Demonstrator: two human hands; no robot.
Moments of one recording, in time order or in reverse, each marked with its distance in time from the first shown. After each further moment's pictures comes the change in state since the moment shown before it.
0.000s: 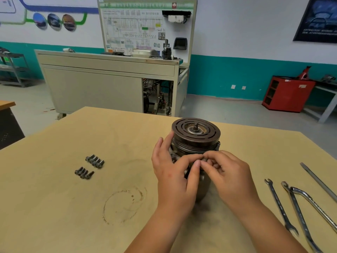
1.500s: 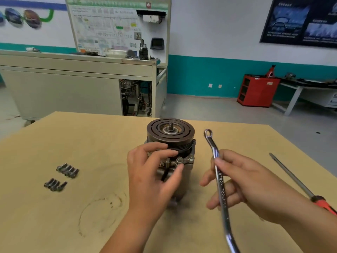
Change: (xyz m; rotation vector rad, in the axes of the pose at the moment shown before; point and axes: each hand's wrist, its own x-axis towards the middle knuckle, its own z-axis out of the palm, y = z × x) left_hand 0.011 0.006 -0.014 0.004 0.043 0.249; right_hand -0.001 -0.031 -0.086 0.664 -0.463 0.792
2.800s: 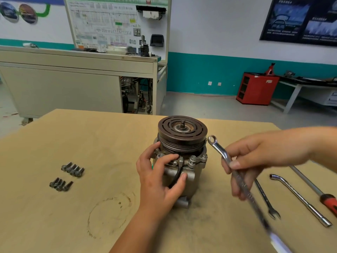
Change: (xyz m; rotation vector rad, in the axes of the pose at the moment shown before) left_hand -0.026 -0.048 0.013 -0.132 -0.091 -0.134; right_hand 0.052 -0.046 -0.045 -0.420 -0.688 0.301
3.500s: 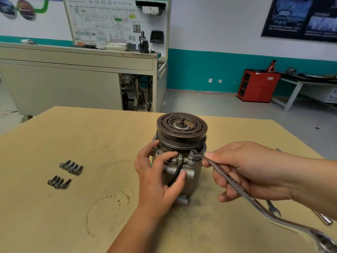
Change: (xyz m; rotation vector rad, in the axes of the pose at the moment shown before) left_hand 0.000 0.002 0.000 0.025 -0.003 -0.017; right_hand 0.019 -0.023 0.073 0.484 0.510 -0.008
